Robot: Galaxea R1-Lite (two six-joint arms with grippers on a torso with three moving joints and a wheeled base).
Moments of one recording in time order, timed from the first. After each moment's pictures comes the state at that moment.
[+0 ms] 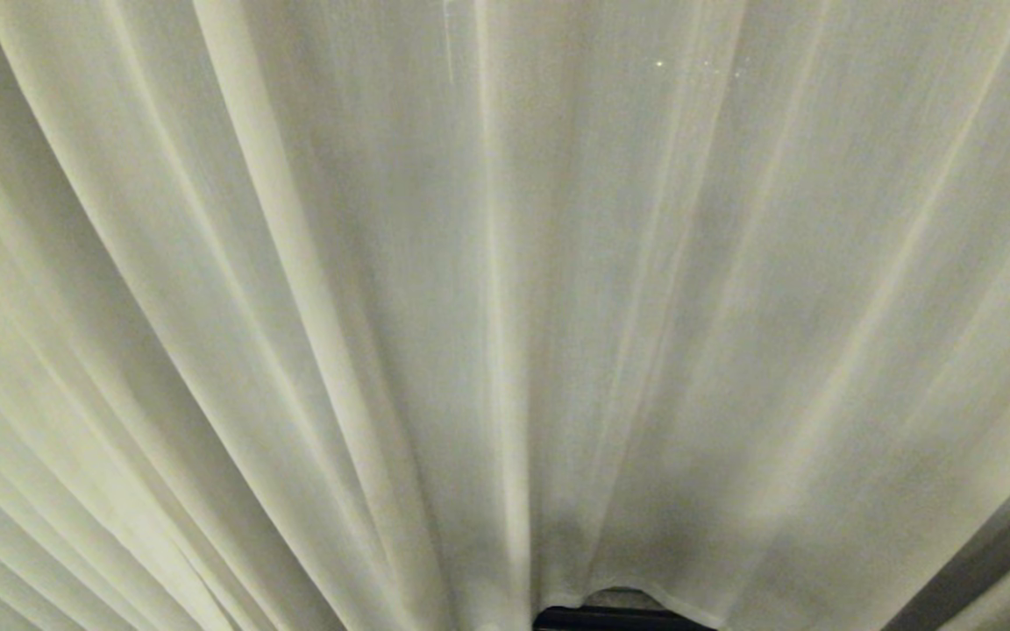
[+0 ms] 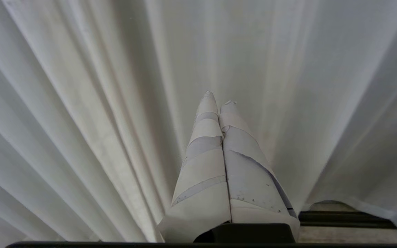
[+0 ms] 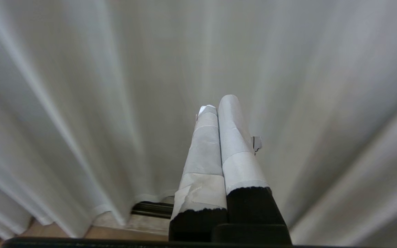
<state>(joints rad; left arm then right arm) 0.00 0.00 0.00 -0.01 -0.01 0.07 0.00 0.00 0.00 0.00 0.03 -0.05</state>
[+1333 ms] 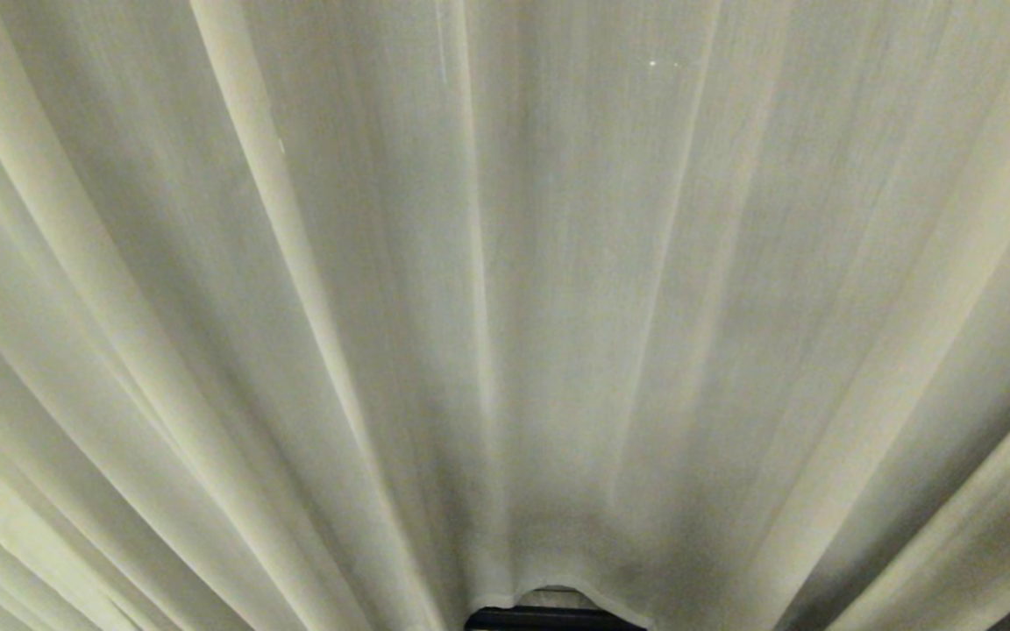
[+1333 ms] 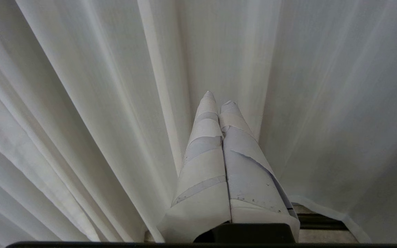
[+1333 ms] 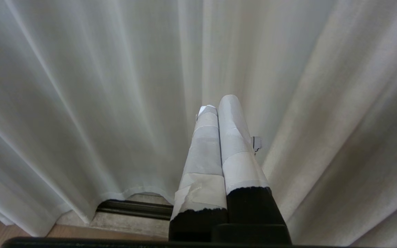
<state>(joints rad) 0.00 0.00 0.00 -0.01 0.00 0.05 0.00 0.00 0.00 0.00 0.03 -0.05</state>
